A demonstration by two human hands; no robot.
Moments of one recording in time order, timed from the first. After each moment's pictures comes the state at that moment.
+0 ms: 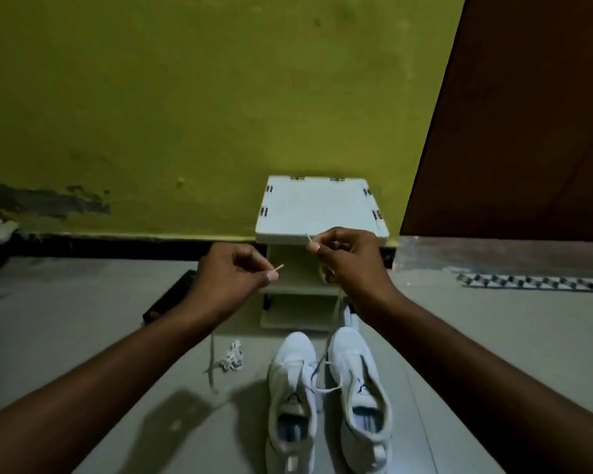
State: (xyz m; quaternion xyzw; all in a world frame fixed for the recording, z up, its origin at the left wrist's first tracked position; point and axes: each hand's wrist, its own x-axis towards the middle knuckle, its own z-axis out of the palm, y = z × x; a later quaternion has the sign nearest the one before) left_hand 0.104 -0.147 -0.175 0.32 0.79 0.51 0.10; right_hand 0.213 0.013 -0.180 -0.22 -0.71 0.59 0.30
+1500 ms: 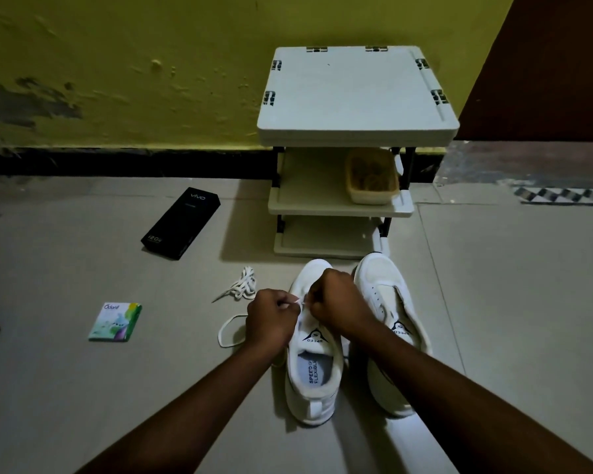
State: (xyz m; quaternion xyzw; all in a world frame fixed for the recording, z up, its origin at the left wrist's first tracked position) left_hand 0.113 -0.121 -0.432 0.11 0.87 0.43 0.21; right_hand 0.176 0.000 -0.413 -0.28 -0.90 0.34 -0.01
